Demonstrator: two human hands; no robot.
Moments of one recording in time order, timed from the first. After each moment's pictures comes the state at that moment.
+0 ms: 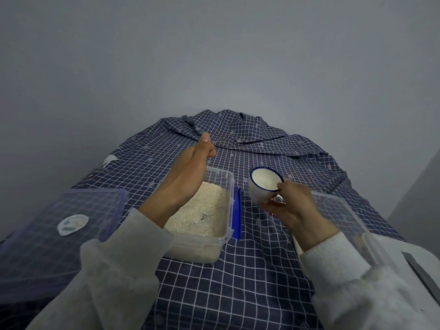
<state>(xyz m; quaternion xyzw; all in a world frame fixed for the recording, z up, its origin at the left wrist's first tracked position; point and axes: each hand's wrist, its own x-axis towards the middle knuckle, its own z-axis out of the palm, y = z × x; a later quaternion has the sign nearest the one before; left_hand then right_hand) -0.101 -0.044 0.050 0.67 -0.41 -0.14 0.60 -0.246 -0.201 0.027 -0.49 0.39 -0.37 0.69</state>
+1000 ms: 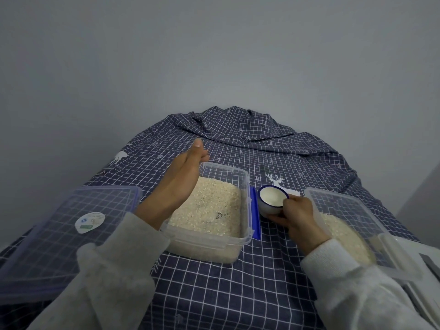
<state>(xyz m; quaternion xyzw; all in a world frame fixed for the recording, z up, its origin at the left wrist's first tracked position) -0.063 -0.022 0.030 0.68 -0.38 -0.15 0.60 -0.223 -0.214 -0.026 -0.52 0.48 -0.34 0.61</state>
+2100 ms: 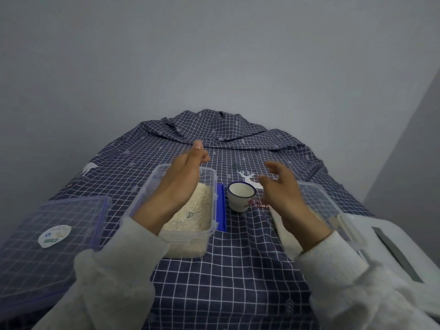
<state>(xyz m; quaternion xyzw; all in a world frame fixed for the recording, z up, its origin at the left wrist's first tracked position) -0.123 -0.050 0.044 0.65 -0.44 -0.17 0.60 -0.278 -0.188 0.025 -0.73 0.38 -0.39 0.41</state>
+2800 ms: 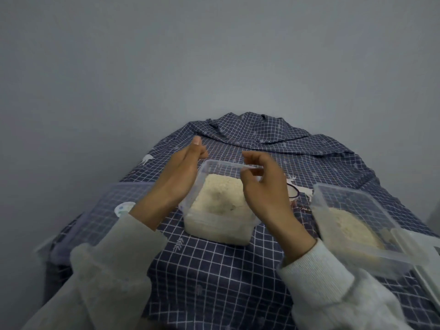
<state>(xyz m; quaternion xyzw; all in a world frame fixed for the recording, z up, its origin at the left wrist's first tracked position) -0.090 0.042 0.046 0.70 -0.38 -0.08 0.60 -0.216 -0.075 0.034 -0.79 0.19 -0.44 0.39</state>
